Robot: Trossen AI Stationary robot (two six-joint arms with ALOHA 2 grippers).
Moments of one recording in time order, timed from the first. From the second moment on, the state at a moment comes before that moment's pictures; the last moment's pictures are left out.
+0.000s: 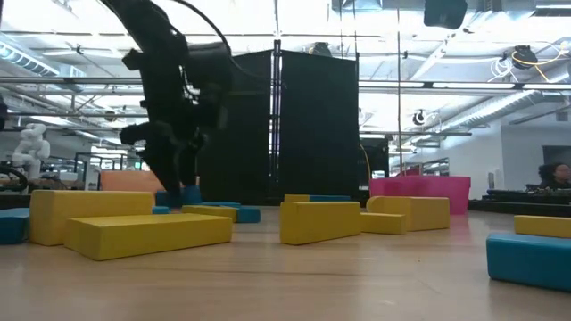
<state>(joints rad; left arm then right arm) 0.22 1.57 0.86 -0.60 -0.01 0.30 -0.36 1.22 1.57 -1.34 -0.49 0.22</state>
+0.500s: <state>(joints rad) 0.22 1.63 0.86 -0.66 0.00 0.21 -0.36 1.22 1.57 -1.34 -0.39 0.20</state>
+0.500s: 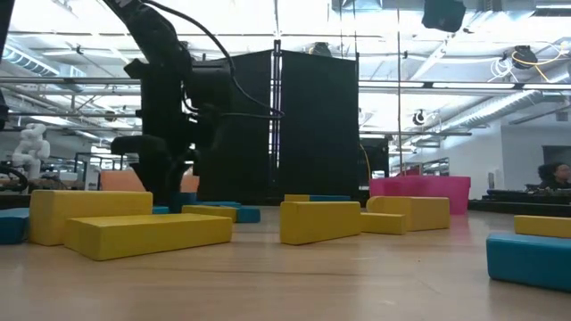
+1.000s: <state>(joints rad) 0.20 1.37 1.03 -0.67 -0.03 -0.10 -0.36 1.21 1.57 -1.16 -0.39 0.13</state>
